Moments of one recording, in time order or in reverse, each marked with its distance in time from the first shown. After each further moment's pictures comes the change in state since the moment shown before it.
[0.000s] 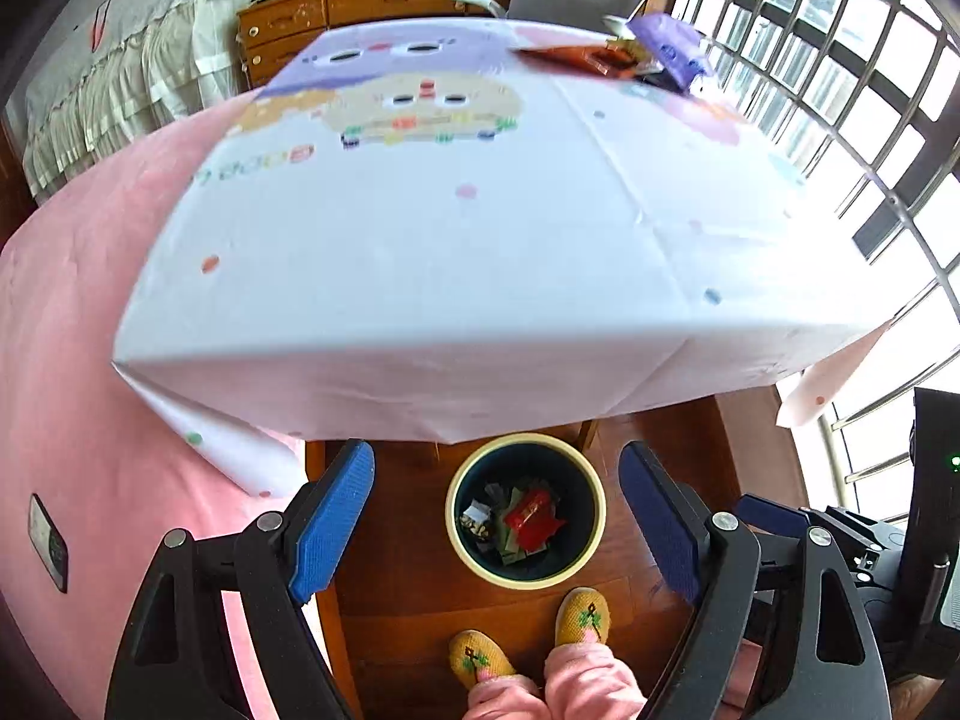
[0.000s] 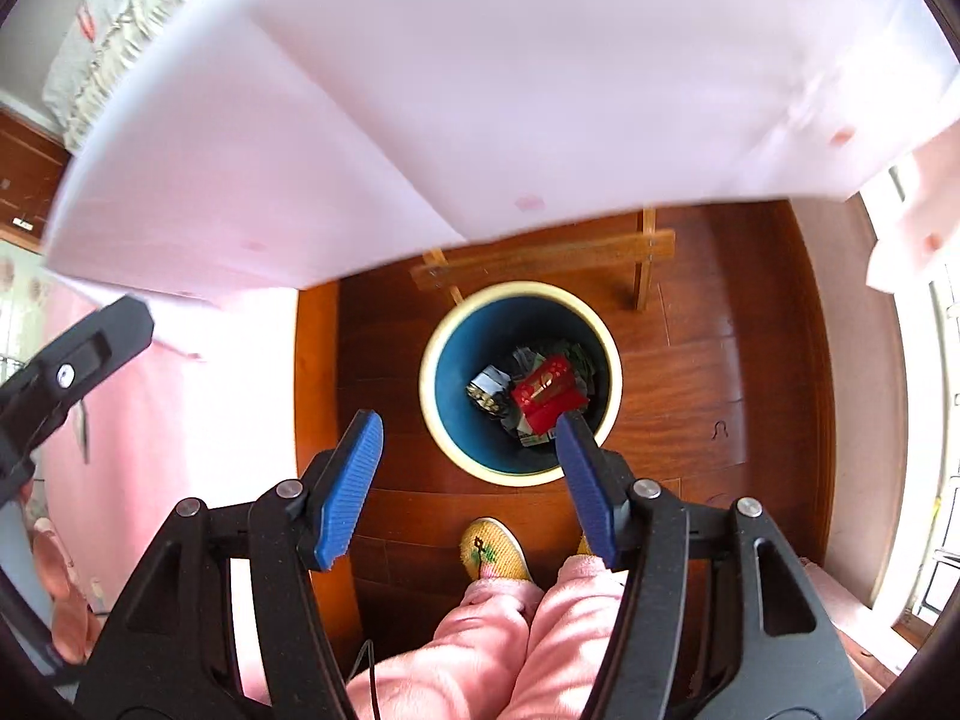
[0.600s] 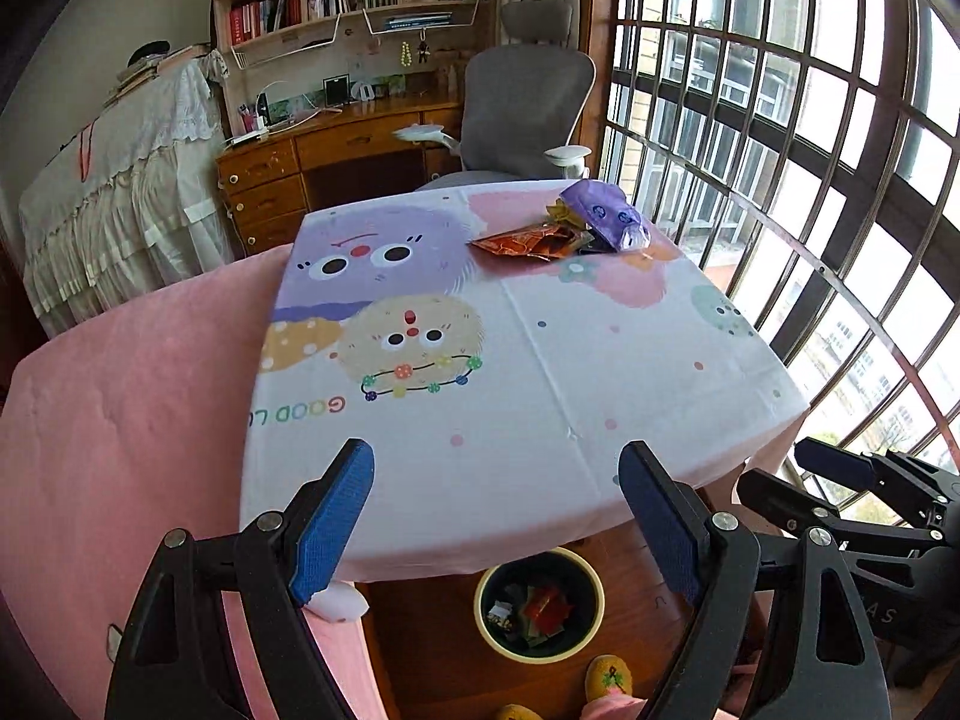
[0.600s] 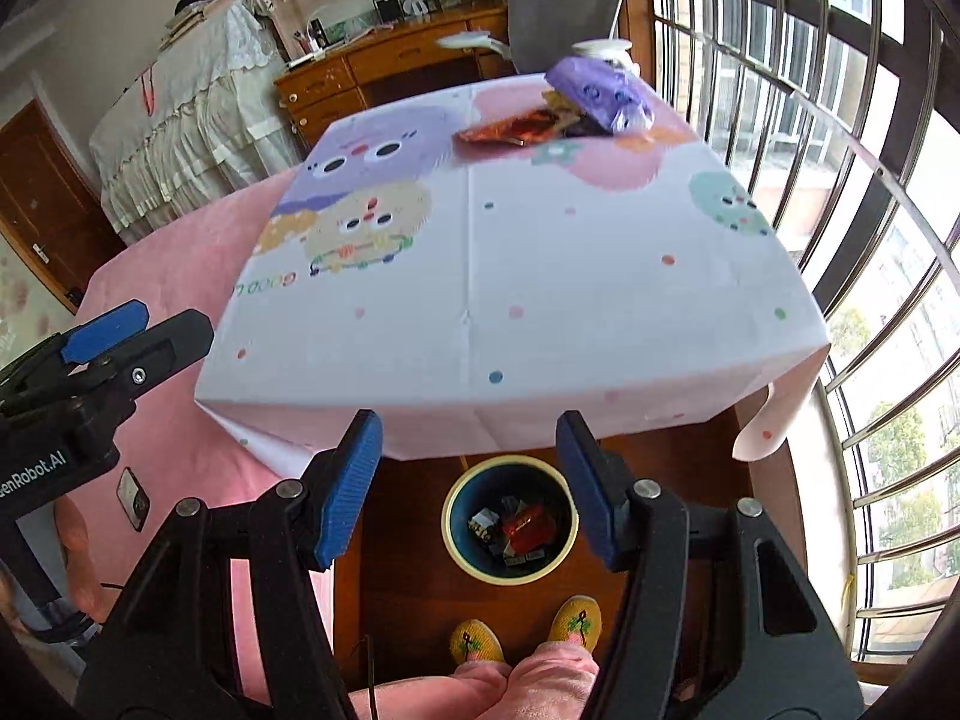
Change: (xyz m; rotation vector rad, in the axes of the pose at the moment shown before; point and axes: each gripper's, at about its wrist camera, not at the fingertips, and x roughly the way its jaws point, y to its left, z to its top) left arm -0.177 -0.025 0.105 0.147 -0.242 -0.013; right arm -0.243 0.076 0.043 -0.081 -0.383 -0.069
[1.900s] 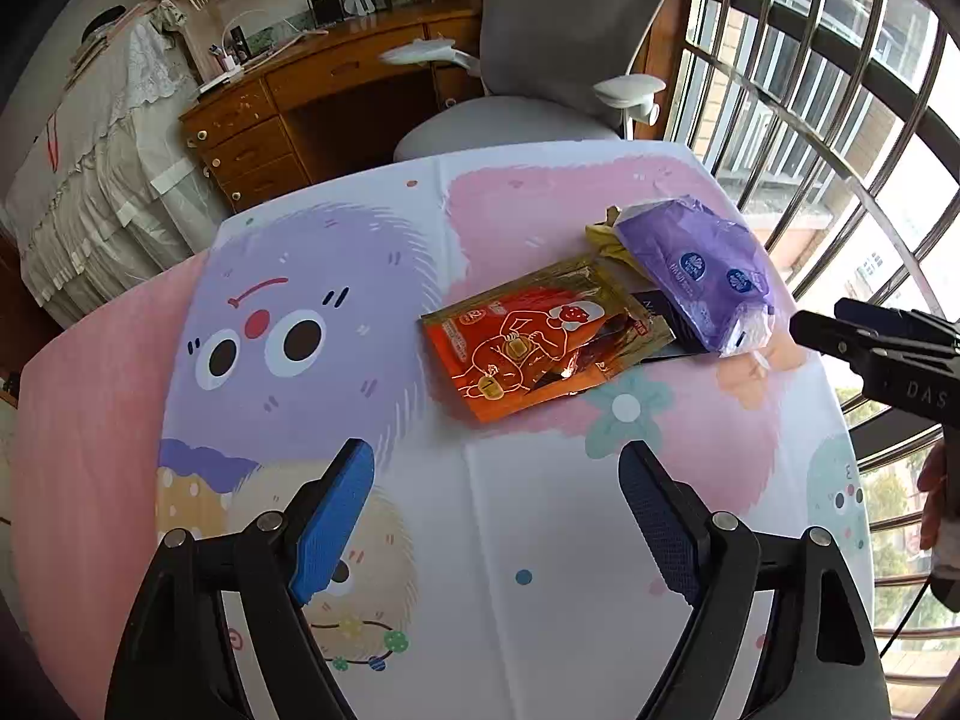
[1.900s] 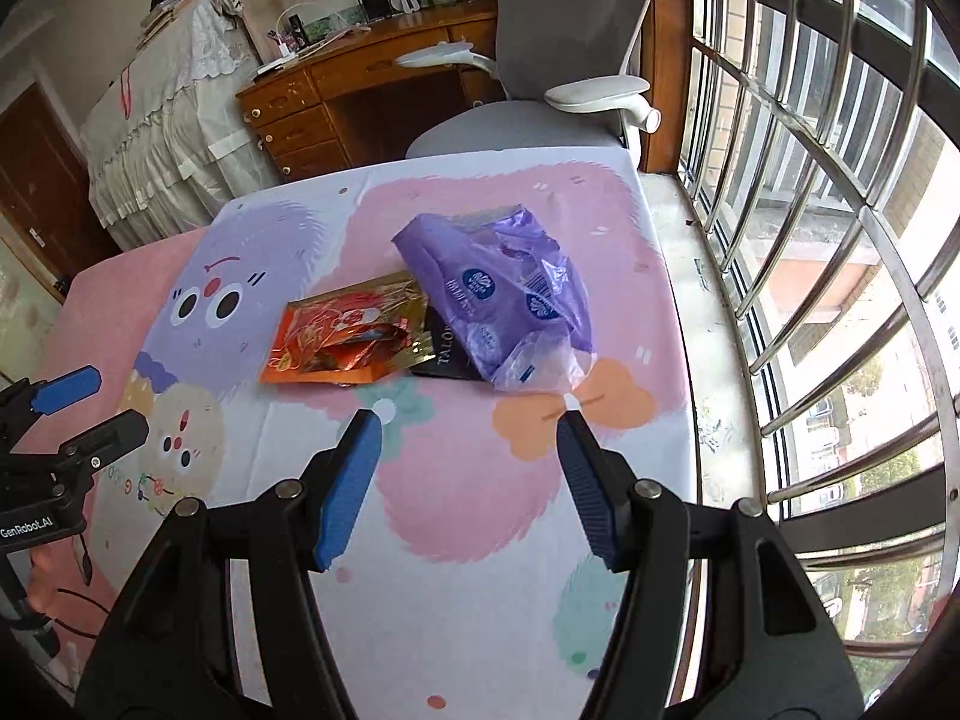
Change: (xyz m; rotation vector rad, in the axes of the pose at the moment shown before) left arm 0.375 -0.075 0.280 -0.031 0.283 0.121; right arm 0.241 -0.216 0.371 -0.092 0.075 0.043
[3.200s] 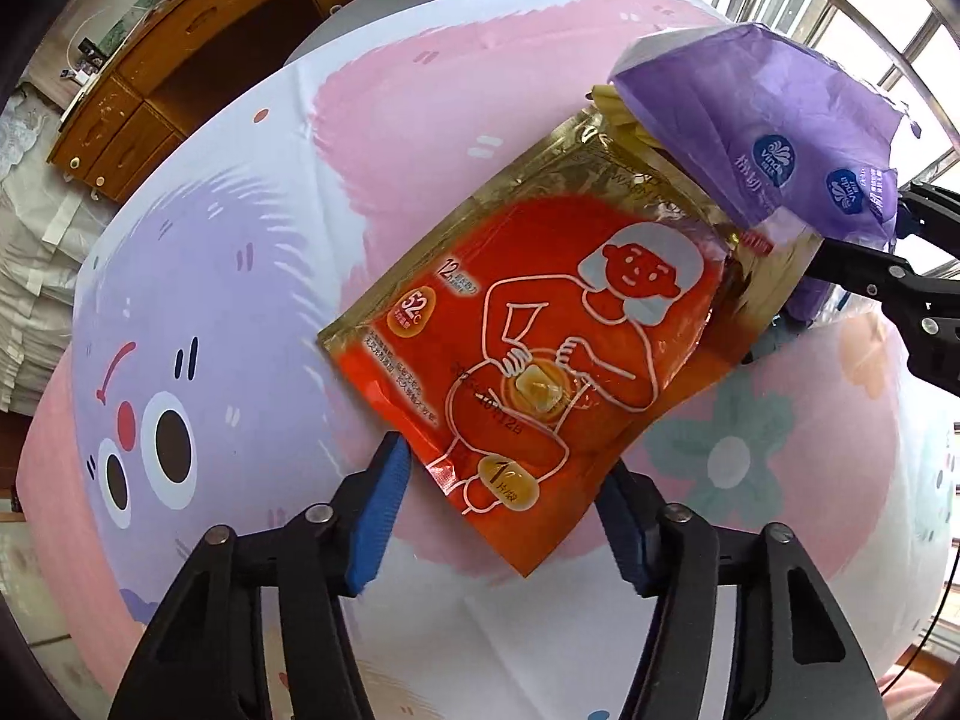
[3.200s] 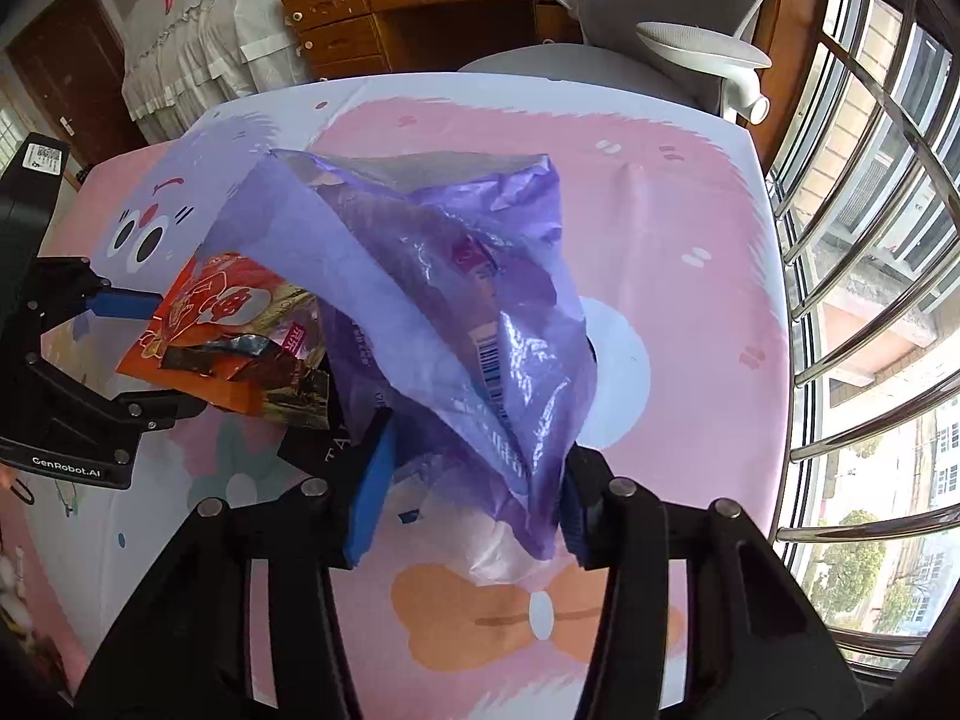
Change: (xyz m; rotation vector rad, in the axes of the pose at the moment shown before) left arm 0.192 0.002 0.056 0.247 0.251 -0.059; right arm 0.184 -0.015 0.043 -0.220 0.125 0.067
